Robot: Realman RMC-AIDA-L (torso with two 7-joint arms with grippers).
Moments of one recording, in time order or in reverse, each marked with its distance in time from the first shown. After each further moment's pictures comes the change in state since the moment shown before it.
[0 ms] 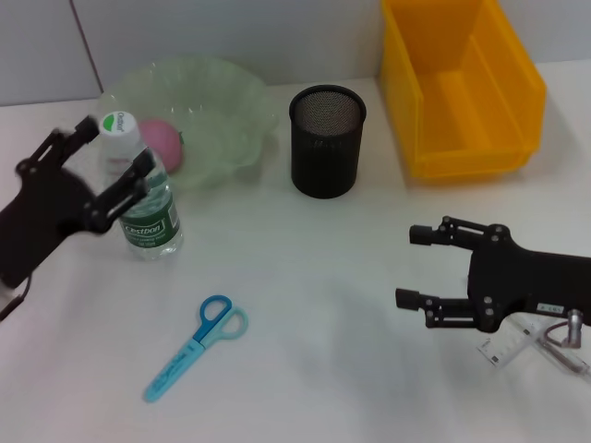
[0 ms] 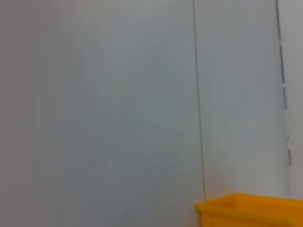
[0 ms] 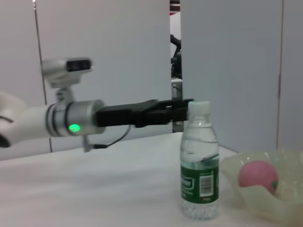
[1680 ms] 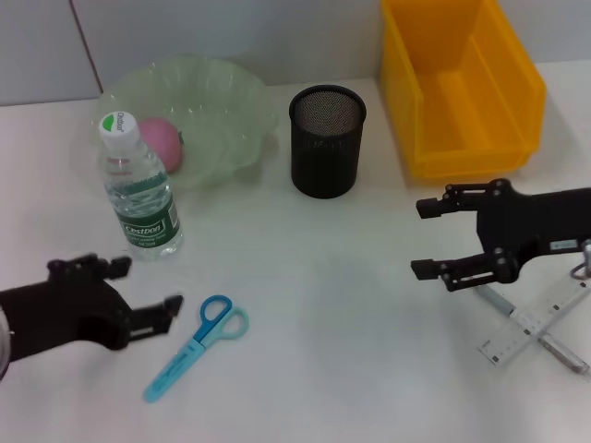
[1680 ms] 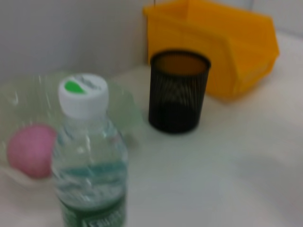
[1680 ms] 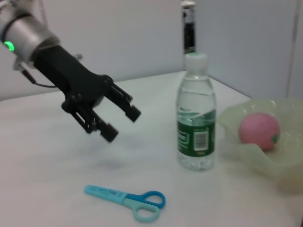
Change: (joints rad) left arm 0.586 0.007 0.703 1.414 0.755 -0.457 -1.403; right arm 0.144 -0.044 0.009 -0.254 -0.240 -0.047 0.326
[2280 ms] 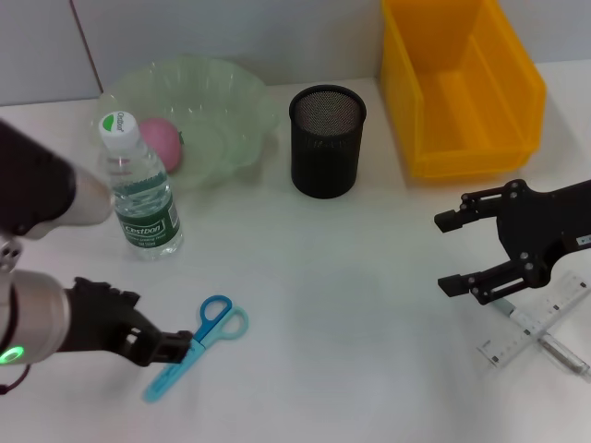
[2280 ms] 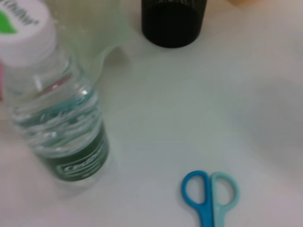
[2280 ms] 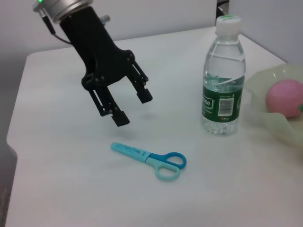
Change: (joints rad) left arm -0.249 -0.006 0.185 0.264 0.732 0.429 -0.801; right arm 0.053 -0.014 0.001 -0.142 -0.156 -0.118 0.100
